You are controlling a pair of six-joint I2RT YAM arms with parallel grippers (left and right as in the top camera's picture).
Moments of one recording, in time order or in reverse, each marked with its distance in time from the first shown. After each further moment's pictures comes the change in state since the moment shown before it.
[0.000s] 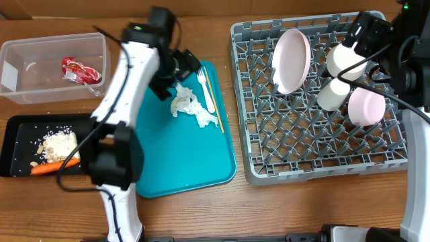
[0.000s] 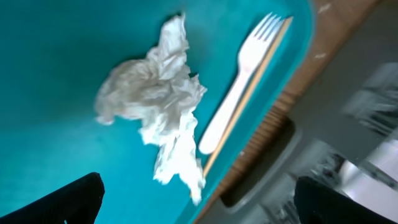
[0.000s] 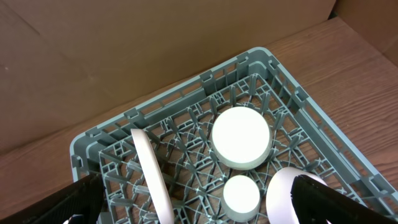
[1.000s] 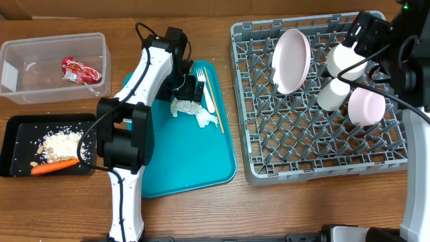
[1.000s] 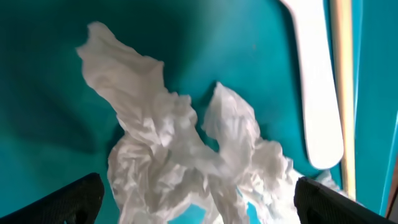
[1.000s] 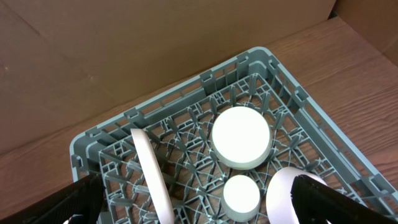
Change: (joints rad) left arm -0.018 0.191 -0.011 0.001 -0.056 0.838; right arm 0.000 0.000 0.000 0.000 0.000 0.000
